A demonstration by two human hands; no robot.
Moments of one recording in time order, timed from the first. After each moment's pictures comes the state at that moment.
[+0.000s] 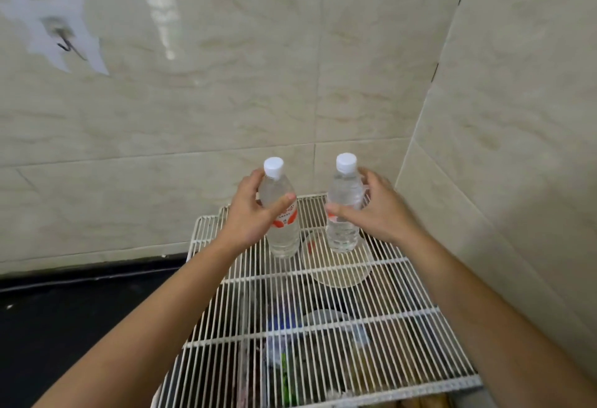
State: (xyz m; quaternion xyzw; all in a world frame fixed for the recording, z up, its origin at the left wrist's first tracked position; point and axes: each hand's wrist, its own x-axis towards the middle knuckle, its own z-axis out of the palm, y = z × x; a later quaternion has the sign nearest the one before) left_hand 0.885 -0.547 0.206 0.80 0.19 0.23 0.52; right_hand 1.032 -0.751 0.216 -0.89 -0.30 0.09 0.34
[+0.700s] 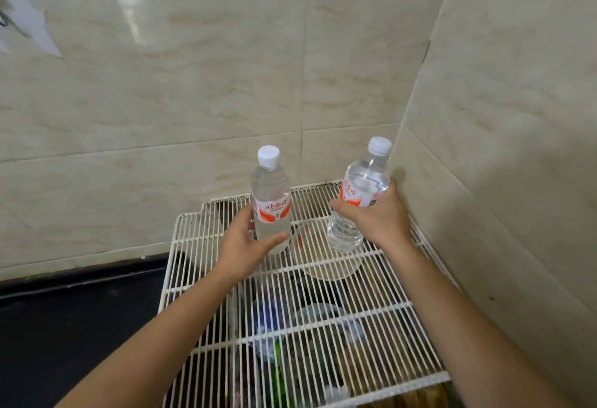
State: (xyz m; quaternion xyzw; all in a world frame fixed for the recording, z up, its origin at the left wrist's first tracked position) left_hand 0.880 -0.551 0.135 0.82 0.22 0.17 0.50; right_hand 1.031 -0.751 0.167 -0.86 -0.09 0.04 0.49
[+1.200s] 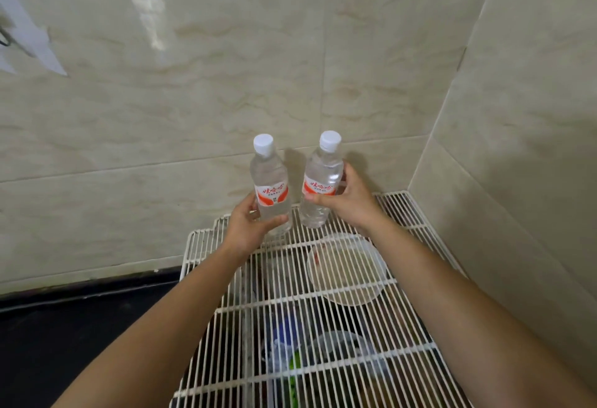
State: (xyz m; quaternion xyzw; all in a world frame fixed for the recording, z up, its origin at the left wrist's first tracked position) left_hand 0.937 -0.496 0.145 0.72 0.27 0.17 0.61; right_hand 1.072 -0.663 0.183 -0.75 -0.25 0.20 0.59
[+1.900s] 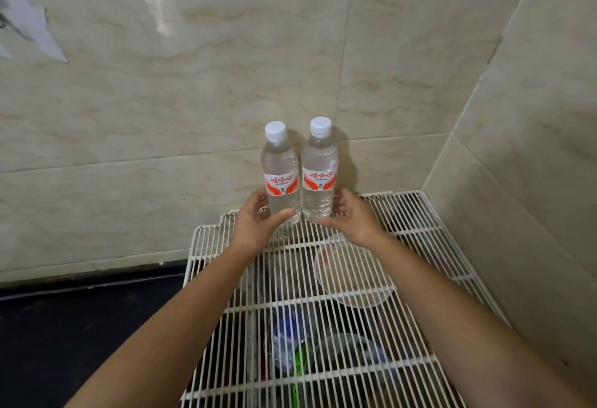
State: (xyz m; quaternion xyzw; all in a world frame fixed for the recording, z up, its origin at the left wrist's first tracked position) left_hand 0.947 -0.485 0.124 0.72 0.29 0.19 0.60; right_hand 1.078 -0.651 0.132 -0.84 -0.25 0.23 0.42
